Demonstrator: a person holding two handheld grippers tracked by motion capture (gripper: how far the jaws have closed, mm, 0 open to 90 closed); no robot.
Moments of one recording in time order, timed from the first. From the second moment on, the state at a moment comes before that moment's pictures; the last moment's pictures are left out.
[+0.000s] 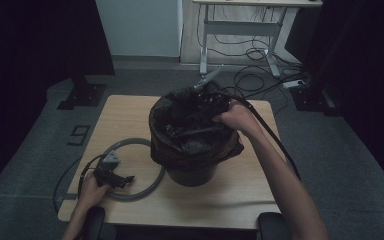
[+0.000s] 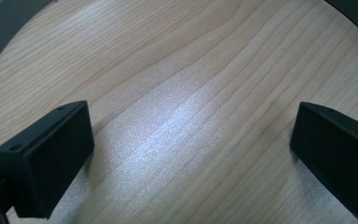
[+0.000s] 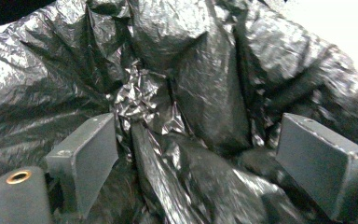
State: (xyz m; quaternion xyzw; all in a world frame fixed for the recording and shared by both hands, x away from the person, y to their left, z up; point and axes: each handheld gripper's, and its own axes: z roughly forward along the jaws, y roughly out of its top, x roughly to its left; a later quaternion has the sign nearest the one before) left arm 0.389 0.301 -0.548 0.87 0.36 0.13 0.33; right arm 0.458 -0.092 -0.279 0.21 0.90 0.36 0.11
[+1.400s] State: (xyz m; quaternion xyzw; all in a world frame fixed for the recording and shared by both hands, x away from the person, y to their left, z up) left arm 0.389 0.301 -0.548 0.87 0.36 0.13 0.33; right arm 0.432 -0.241 -0.309 0.32 0.86 0.38 0.15
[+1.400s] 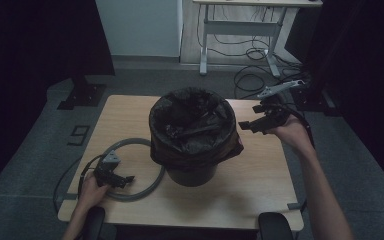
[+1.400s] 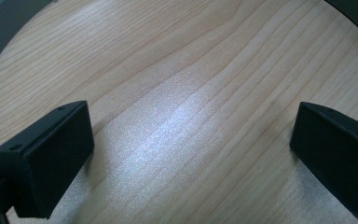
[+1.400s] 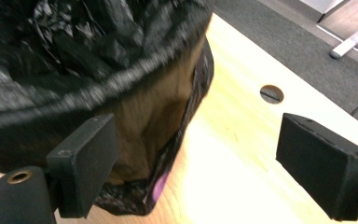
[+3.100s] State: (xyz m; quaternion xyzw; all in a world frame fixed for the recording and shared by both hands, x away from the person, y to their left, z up) left arm 0.389 0.301 -0.548 0.86 0.36 0.13 0.33; right arm 0.408 -0.262 -0.475 0.39 0.83 0.37 0.15
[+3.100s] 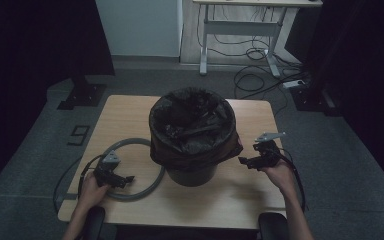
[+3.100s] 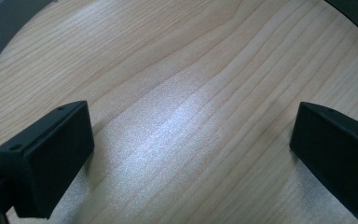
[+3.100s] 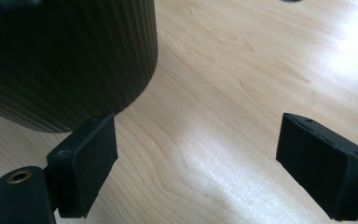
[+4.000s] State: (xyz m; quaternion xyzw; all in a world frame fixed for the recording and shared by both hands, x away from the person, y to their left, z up) left arm 0.389 0.301 -0.548 0.87 0.36 0.13 0.33; right arm 0.375 -0.251 -0.551 0.39 0.83 0.36 0.15
